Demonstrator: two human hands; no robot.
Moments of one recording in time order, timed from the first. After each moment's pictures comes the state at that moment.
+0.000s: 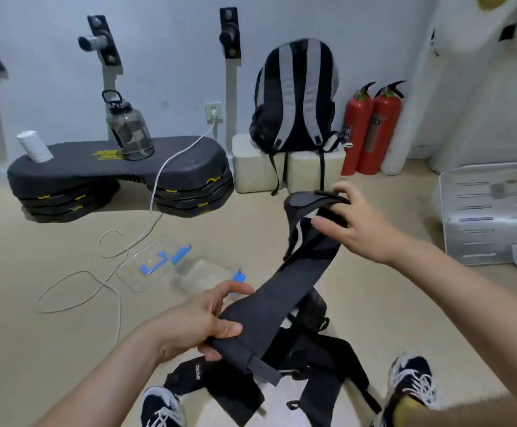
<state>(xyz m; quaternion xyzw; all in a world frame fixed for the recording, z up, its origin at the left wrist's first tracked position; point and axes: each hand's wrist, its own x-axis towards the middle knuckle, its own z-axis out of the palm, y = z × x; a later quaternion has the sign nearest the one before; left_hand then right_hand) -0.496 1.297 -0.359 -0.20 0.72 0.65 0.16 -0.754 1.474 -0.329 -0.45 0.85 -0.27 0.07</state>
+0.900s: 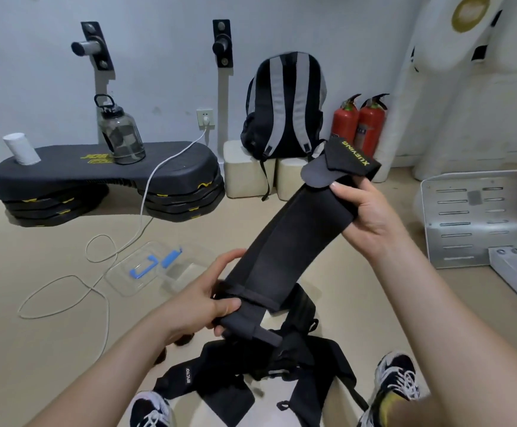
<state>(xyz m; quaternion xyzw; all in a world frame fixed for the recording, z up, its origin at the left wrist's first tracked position) -0.507 1.307 -0.350 -0.17 0.78 0.61 0.03 -0.724 1.469 -0.289 -0.10 0.42 -0.86 0.27</state>
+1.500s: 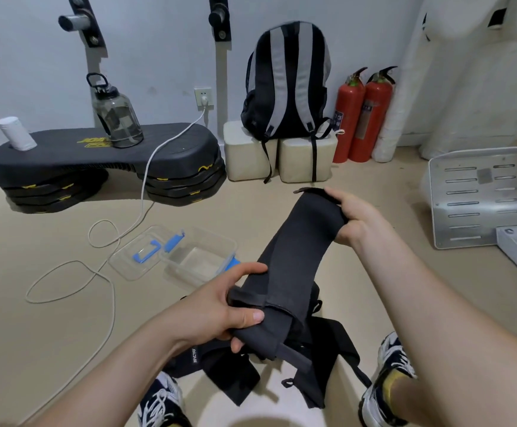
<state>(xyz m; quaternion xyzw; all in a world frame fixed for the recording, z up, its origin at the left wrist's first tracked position) -0.495 1.331 -0.350 -0.17 0.71 0.67 0.11 -0.746 1.445 -0.342 0.15 0.54 -0.74 0.37</state>
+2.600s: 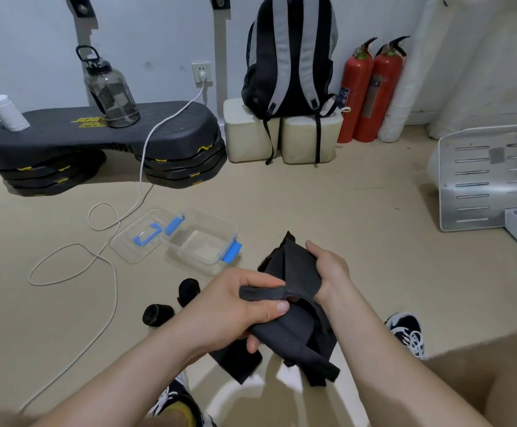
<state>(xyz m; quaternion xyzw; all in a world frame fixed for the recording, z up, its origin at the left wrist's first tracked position) -0.492 1.359 -0.347 -0.18 0.71 0.68 0.07 -0.680 1.445 -0.473 0.23 0.51 -0.75 0.35</state>
